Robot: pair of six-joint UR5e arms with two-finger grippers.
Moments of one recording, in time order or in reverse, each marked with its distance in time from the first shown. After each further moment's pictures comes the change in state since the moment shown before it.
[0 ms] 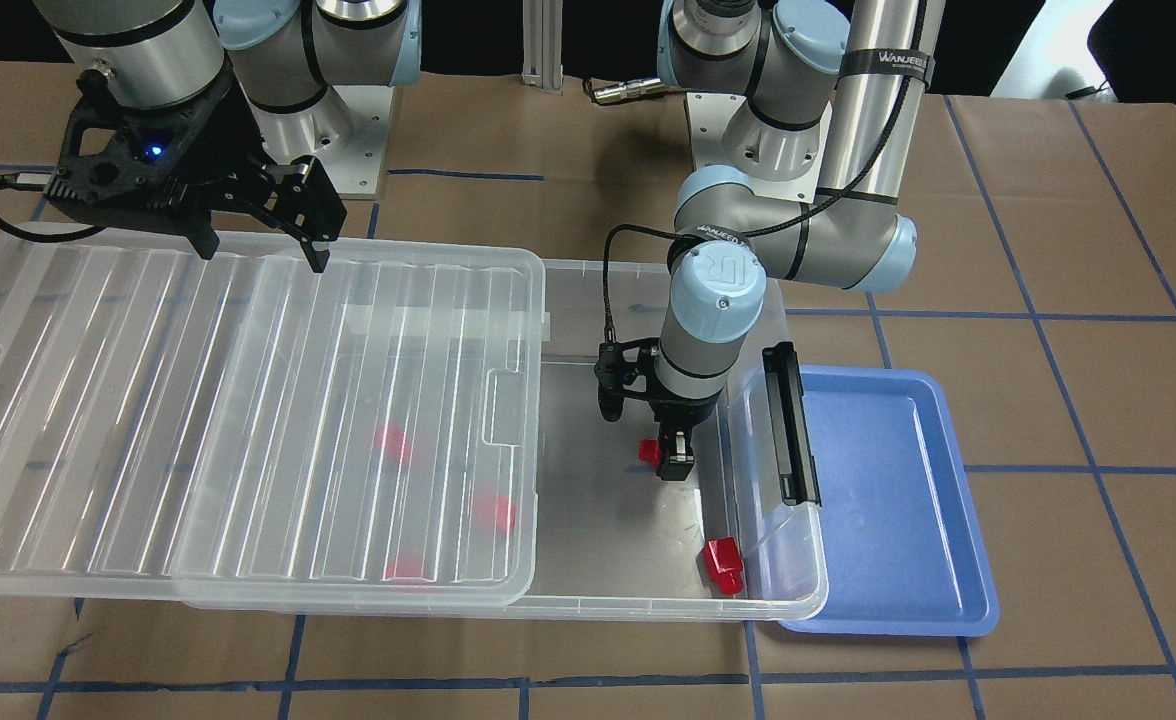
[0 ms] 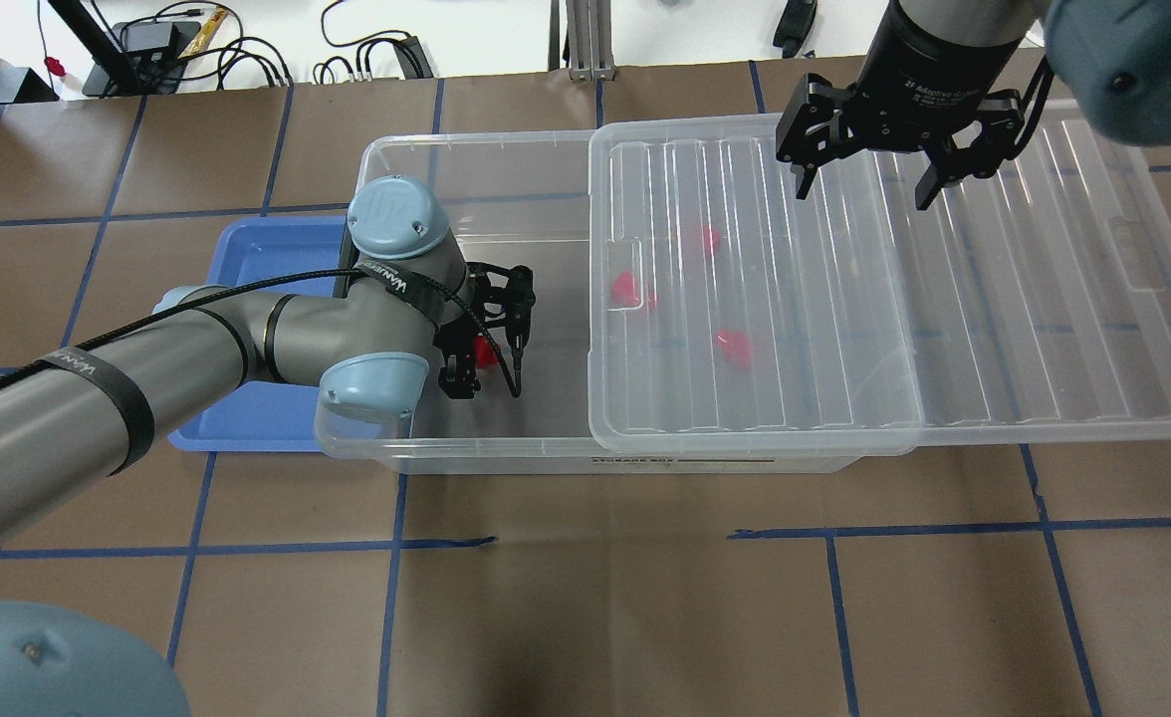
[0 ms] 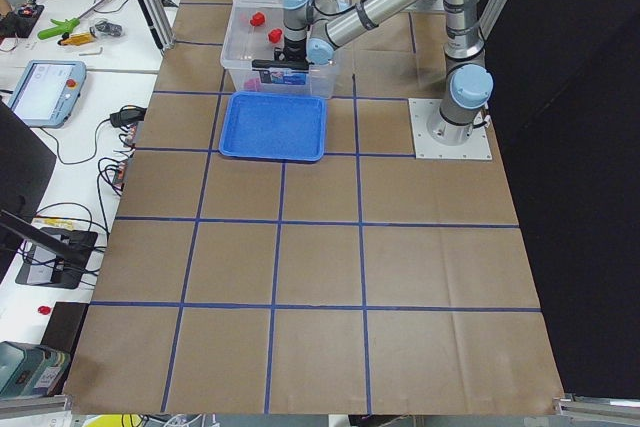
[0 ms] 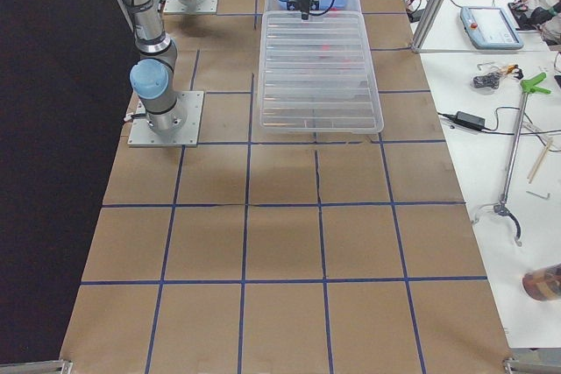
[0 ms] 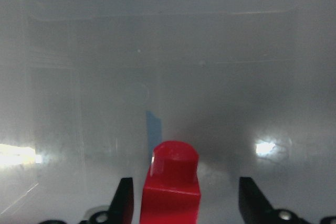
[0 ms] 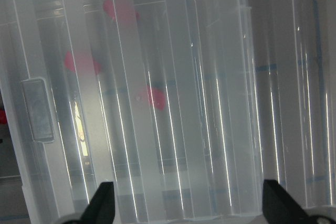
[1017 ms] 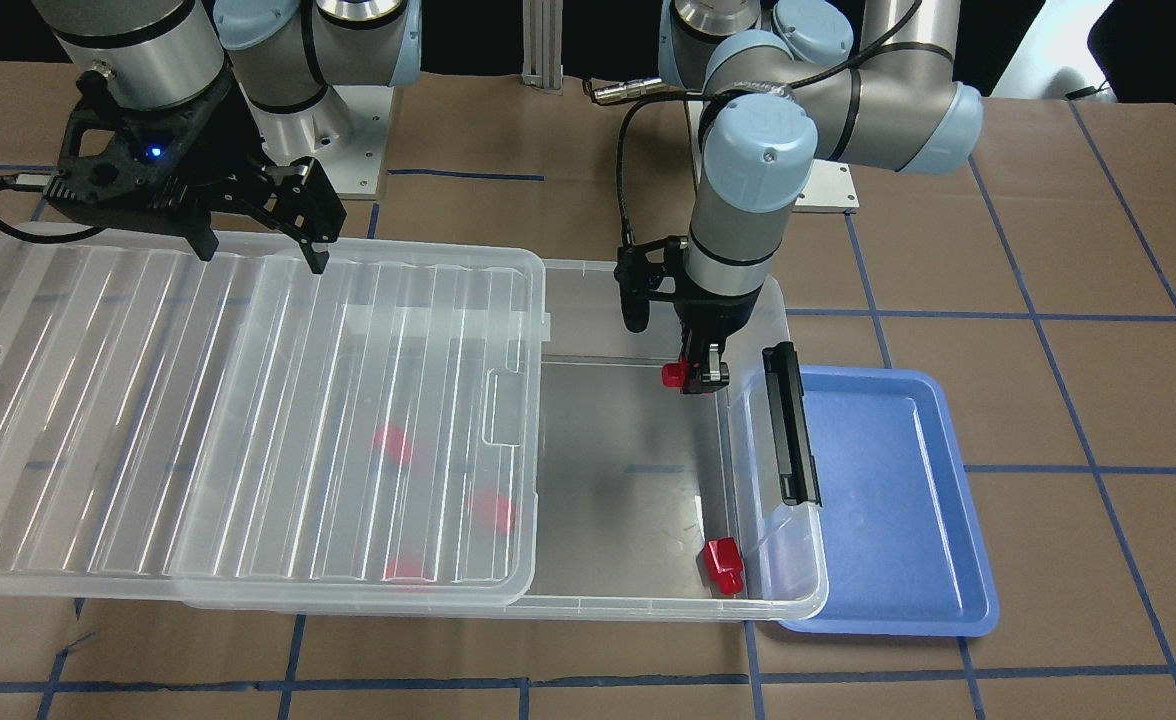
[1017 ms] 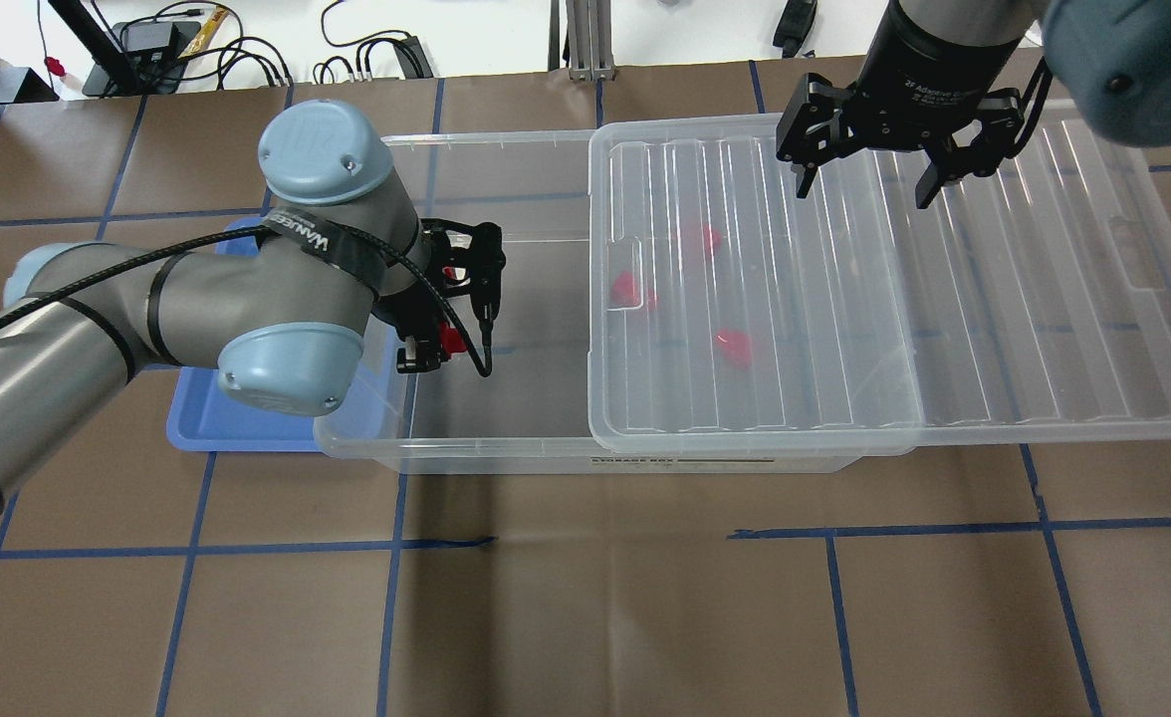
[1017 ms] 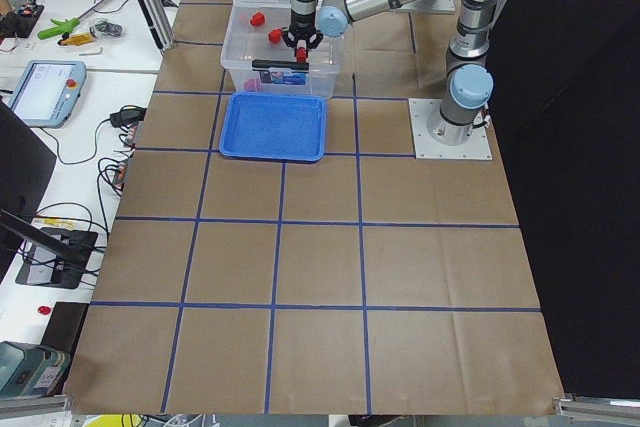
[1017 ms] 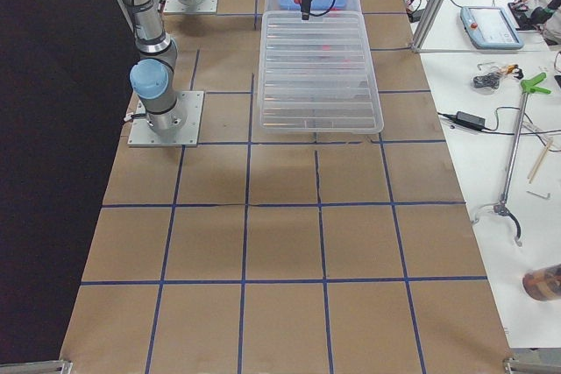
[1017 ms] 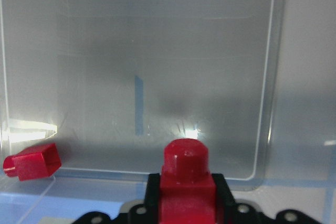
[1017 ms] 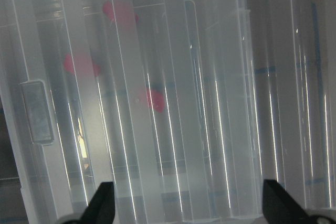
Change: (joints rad) left arm 0.019 0.311 0.051 -0.354 0.019 -0.049; right arm 0.000 0.000 0.001 -0.001 -0.001 -0.002
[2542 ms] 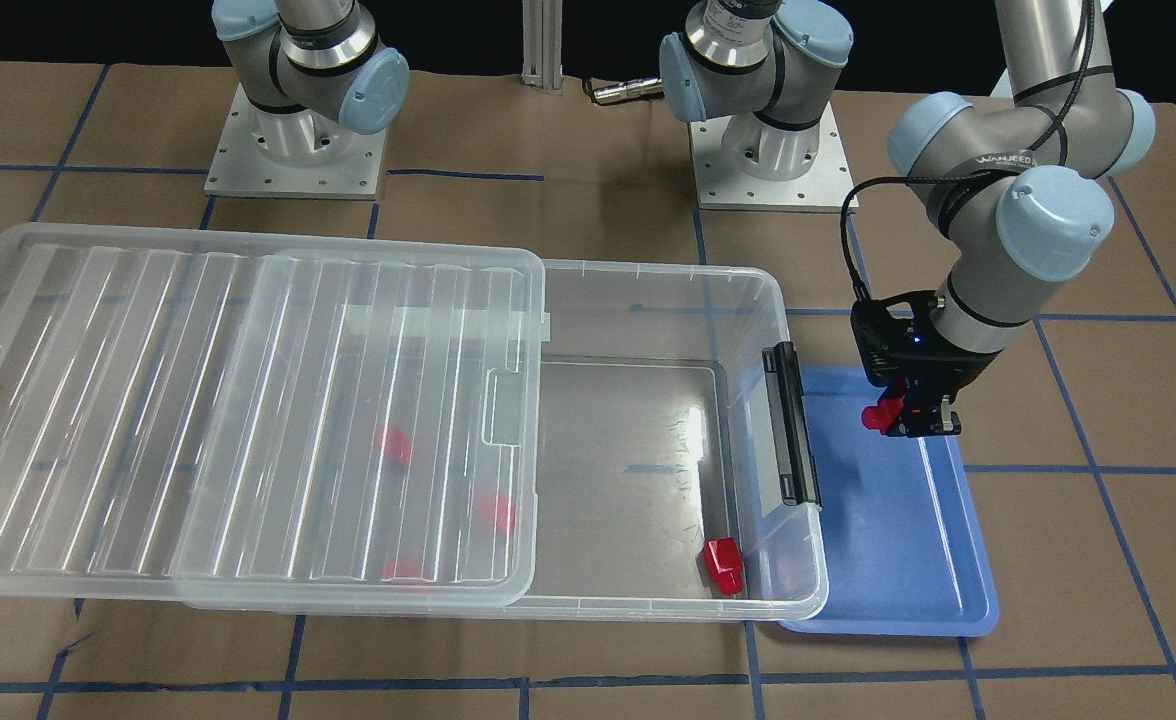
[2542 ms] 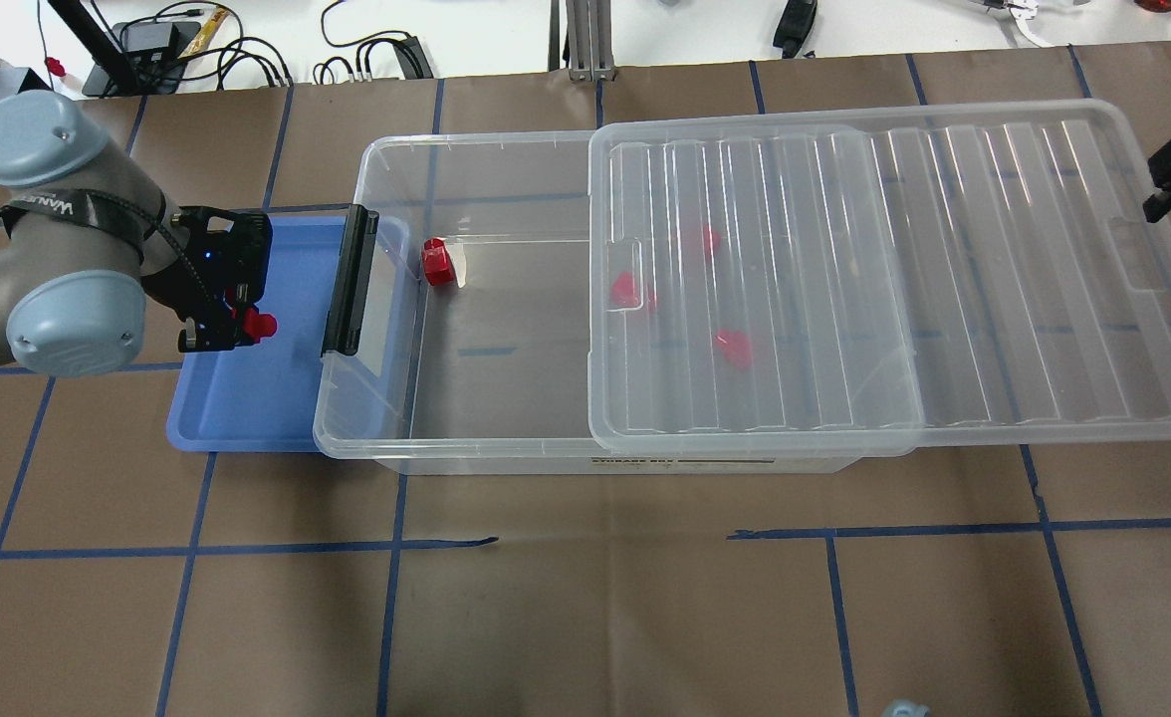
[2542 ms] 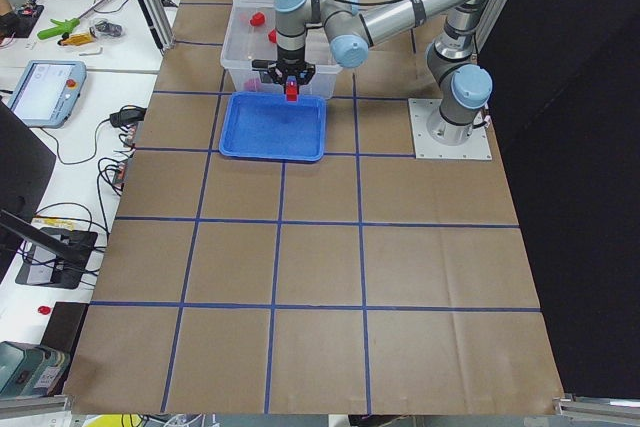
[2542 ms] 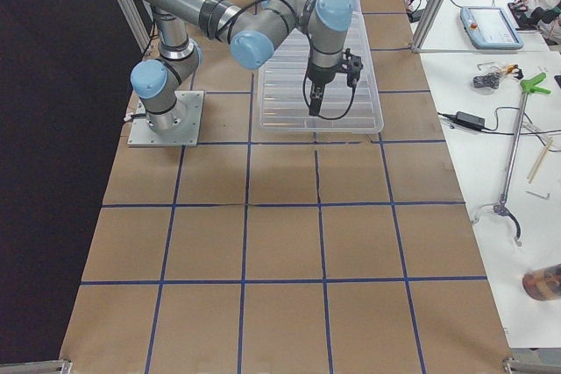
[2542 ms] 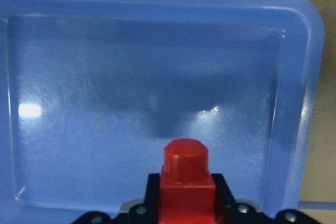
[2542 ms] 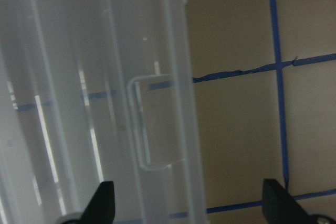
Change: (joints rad) left arm 0.432 -0.106 -0.070 0.167 -0.004 0.443; right arm -0.650 0.113 0.073 -0.131 -0.032 -0.641
